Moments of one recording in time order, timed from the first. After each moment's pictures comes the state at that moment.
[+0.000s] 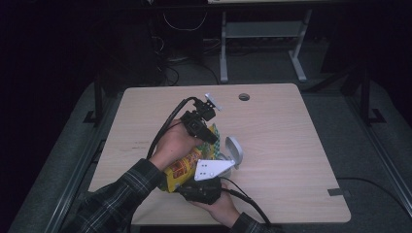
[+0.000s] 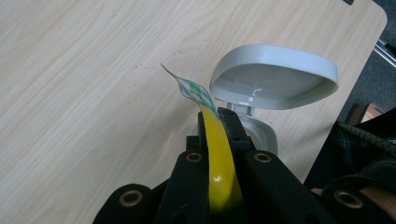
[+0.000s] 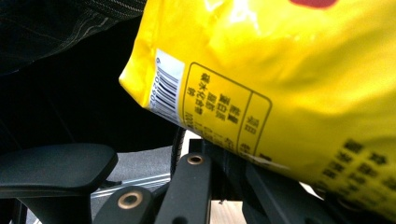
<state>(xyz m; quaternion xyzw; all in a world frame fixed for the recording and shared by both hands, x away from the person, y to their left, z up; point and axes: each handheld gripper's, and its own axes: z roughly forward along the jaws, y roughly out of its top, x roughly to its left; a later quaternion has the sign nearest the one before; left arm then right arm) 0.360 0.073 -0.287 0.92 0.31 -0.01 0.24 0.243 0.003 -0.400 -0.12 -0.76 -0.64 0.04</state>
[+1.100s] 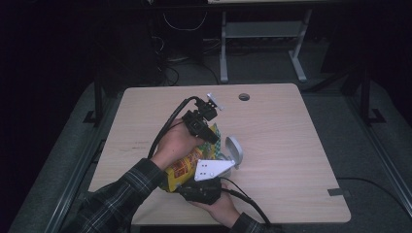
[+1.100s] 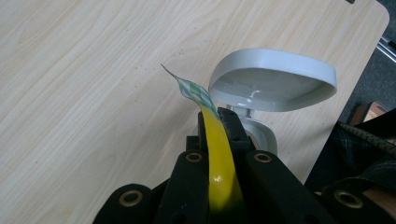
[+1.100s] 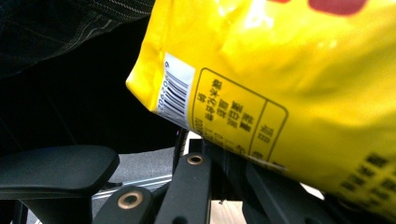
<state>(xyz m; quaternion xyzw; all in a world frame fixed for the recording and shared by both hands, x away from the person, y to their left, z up) 0.361 0.069 -0.286 0.92 0.30 -0.01 0.24 0.242 0.003 -0.399 -0.12 -0.75 -0.65 0.03</state>
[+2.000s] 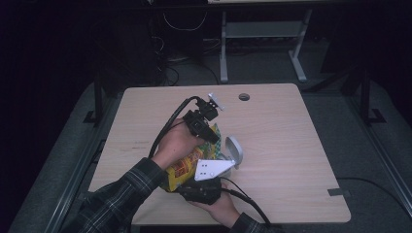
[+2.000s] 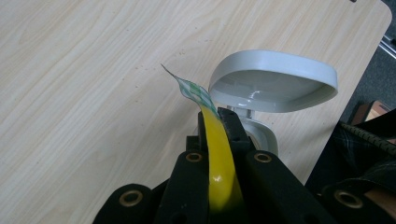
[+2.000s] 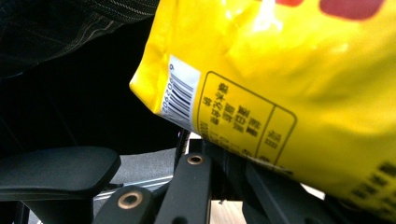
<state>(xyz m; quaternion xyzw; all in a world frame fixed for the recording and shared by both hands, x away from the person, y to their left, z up) 0.361 0.067 -0.285 0.93 0.30 0.00 0.23 0.242 0.003 -0.398 -0.12 -0.75 -0.65 0.03</state>
